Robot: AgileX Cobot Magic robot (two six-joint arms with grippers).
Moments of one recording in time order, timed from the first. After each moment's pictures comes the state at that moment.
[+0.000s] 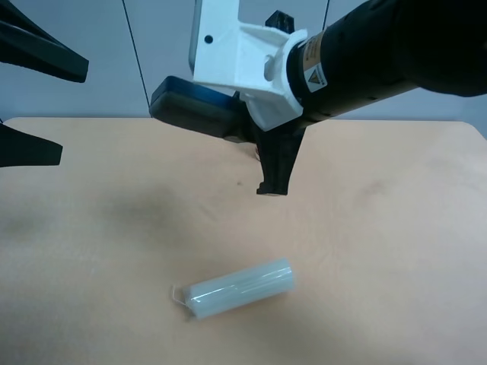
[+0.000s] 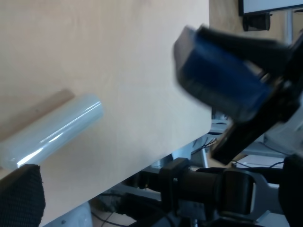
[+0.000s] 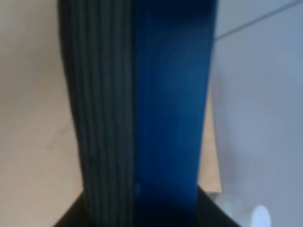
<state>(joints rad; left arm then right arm) 0.12 1.08 -0.86 -1.02 1.20 0.29 0.89 1.43 -1.02 -0.32 0.41 -0.60</state>
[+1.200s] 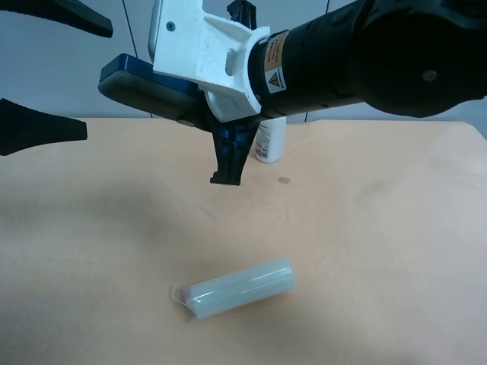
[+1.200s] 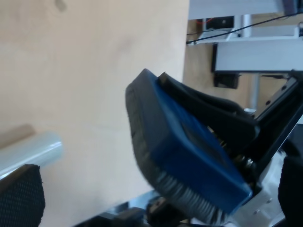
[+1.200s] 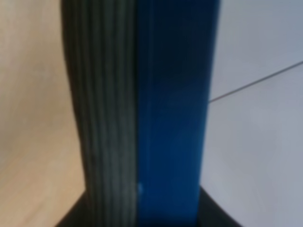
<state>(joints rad) -0.01 1.10 -0.86 -1.10 0.97 0.08 0.90 1.50 -1.03 -0.34 0.14 -0.59</state>
